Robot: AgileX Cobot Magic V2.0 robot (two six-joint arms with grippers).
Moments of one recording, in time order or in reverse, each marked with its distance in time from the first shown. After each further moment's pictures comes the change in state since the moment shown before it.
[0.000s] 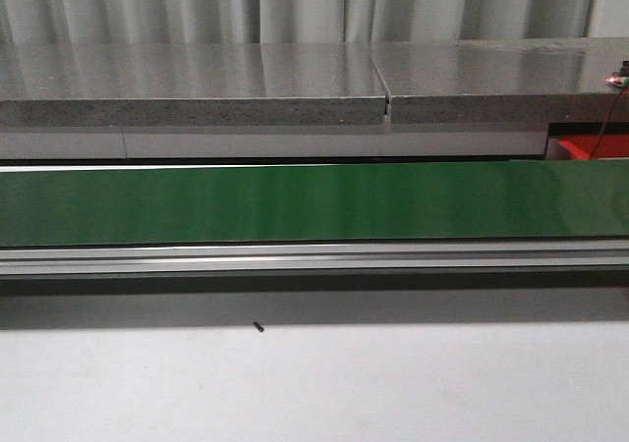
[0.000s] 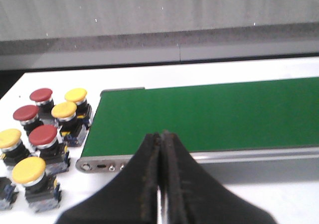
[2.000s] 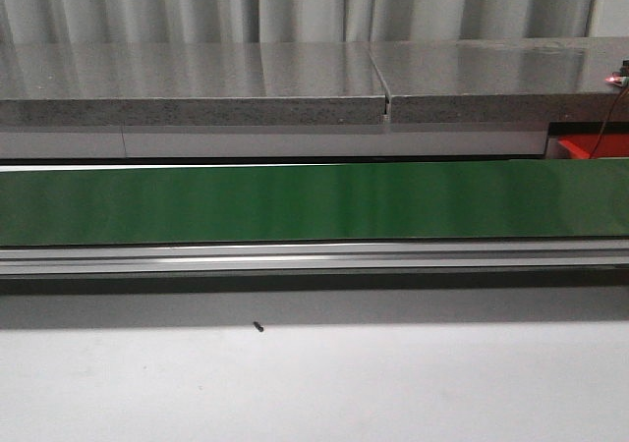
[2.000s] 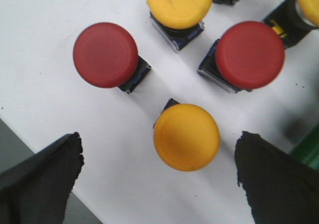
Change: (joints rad) left arm 0.516 1.377 -0.690 0.076 0.233 -0.338; right arm 0.000 0.000 0.000 0.000 0.000 0.000
